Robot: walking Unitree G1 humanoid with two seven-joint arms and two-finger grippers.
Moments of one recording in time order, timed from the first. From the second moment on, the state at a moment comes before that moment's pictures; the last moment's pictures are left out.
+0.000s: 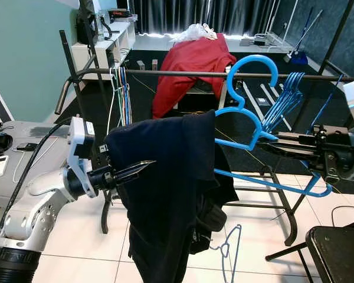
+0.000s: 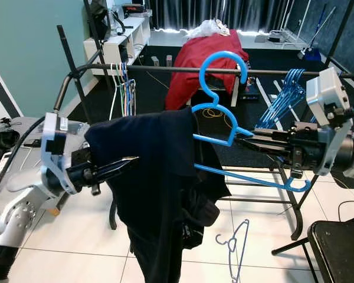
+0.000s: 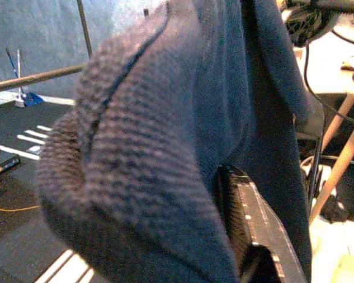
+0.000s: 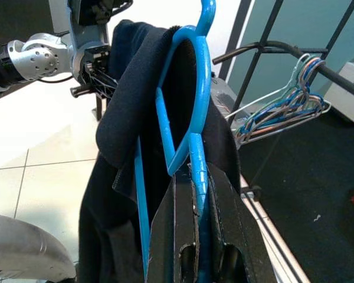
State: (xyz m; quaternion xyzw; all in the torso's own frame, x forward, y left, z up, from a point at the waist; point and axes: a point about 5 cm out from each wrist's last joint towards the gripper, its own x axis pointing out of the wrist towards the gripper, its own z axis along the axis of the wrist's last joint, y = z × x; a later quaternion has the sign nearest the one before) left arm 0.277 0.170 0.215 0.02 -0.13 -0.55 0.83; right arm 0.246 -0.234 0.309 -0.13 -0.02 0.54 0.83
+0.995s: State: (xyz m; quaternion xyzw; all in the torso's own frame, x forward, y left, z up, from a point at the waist) left arm 0.287 0.224 0.260 0.04 -0.20 -0.47 0.86; right arm 0.245 -0.262 0.289 -0.18 0.05 0.49 0.85
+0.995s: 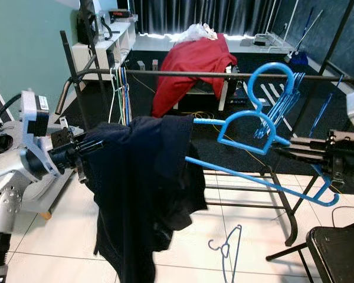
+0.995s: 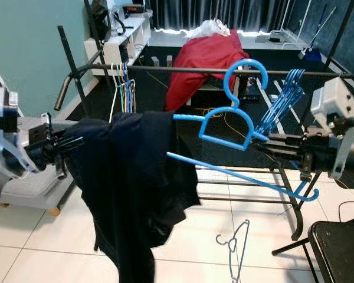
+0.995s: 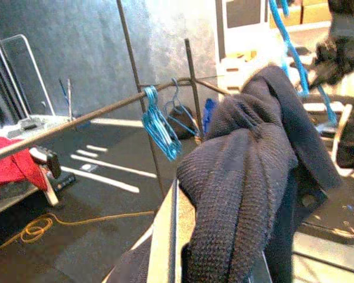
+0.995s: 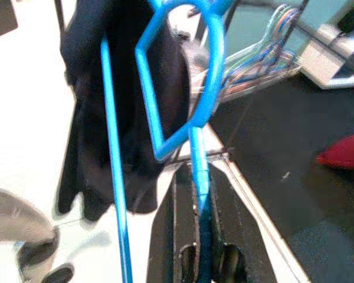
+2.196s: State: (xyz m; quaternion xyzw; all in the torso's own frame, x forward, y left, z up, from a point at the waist) left arm 0.281 0.180 0.239 -0.09 -0.18 -0.53 0.82; right arm 0.259 -0.258 0.276 -0.17 0.01 0.44 0.88
